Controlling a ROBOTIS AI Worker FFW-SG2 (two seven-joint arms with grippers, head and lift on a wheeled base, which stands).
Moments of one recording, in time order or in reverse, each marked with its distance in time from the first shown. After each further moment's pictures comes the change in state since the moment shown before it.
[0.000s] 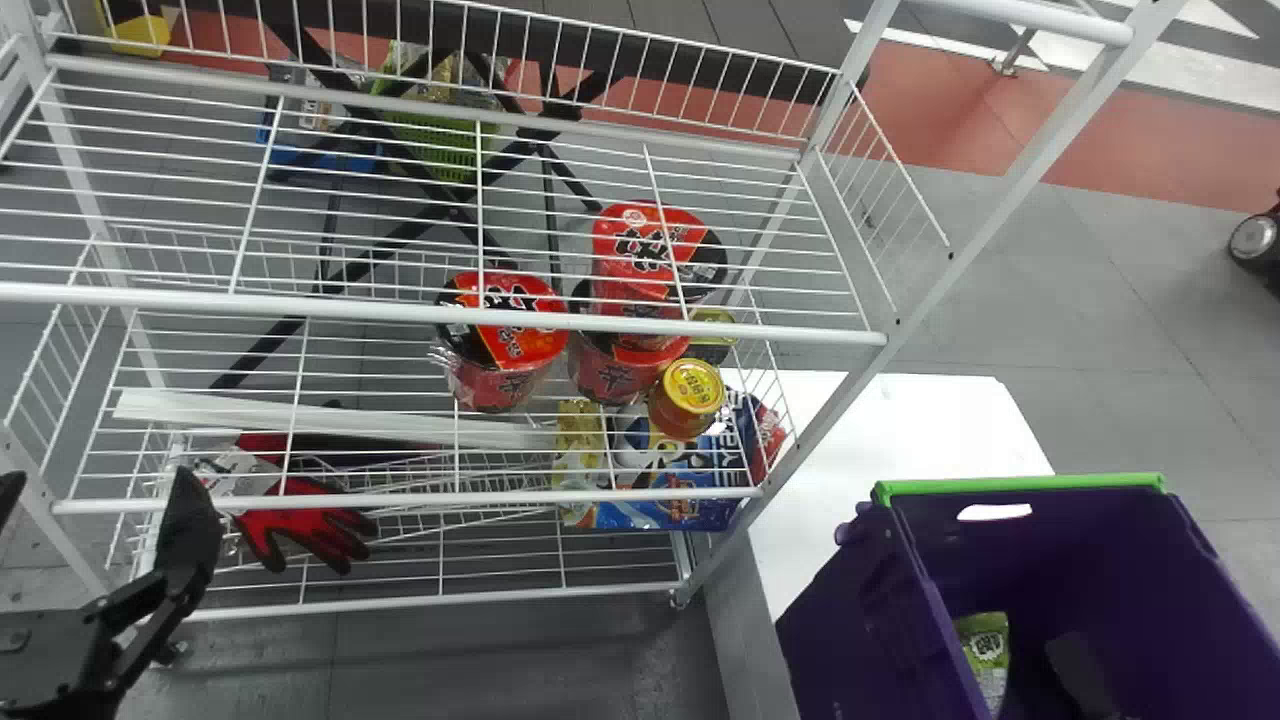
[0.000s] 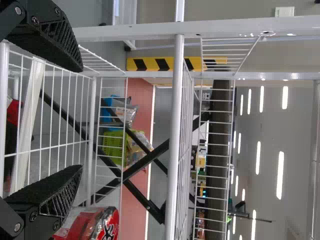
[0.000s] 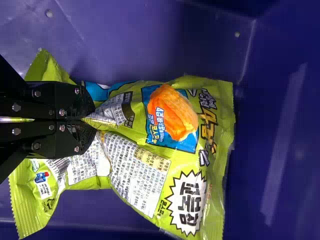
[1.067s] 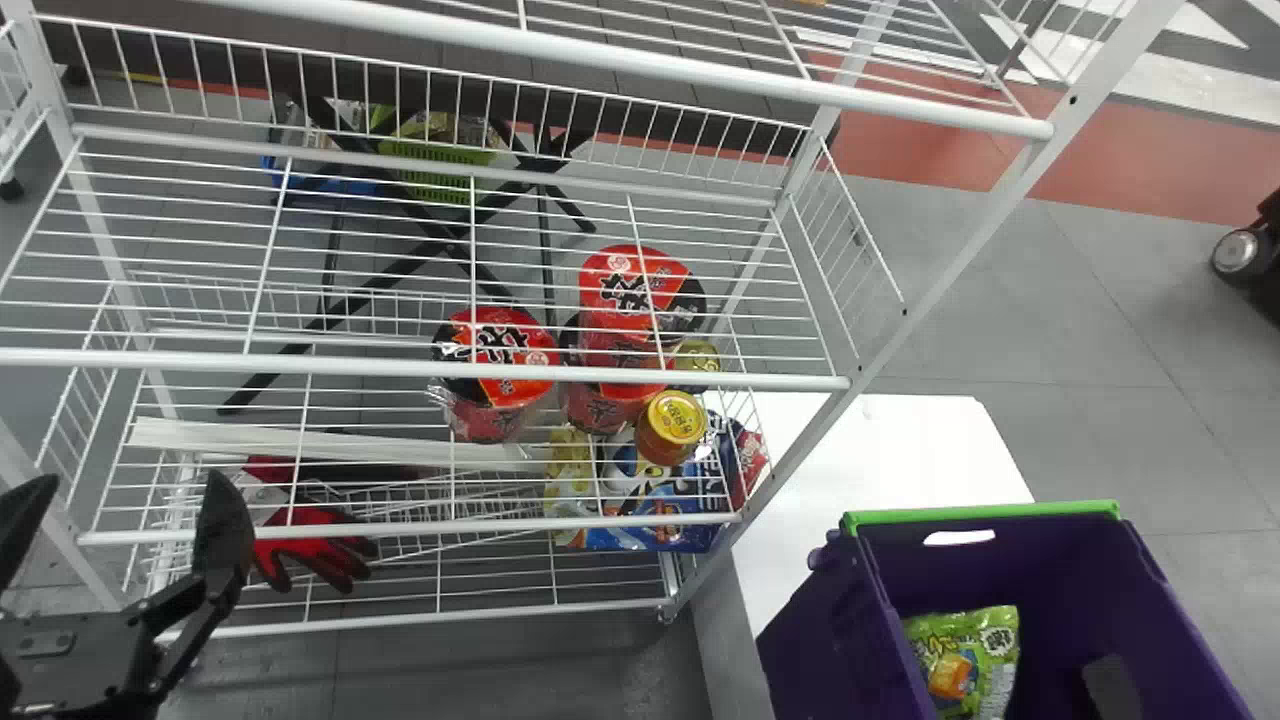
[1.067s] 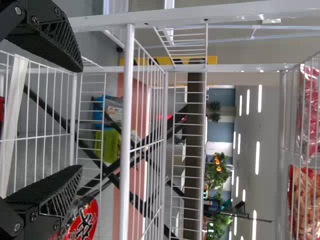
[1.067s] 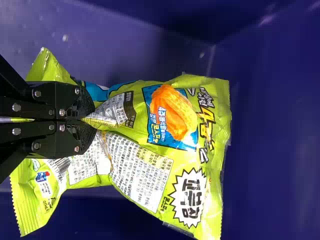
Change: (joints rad) left arm 0.005 -0.002 -0.056 -0.012 -0.048 0.004 0.064; right arm 0.131 0.074 -0.093 -0.191 -0.069 -0.060 0.048
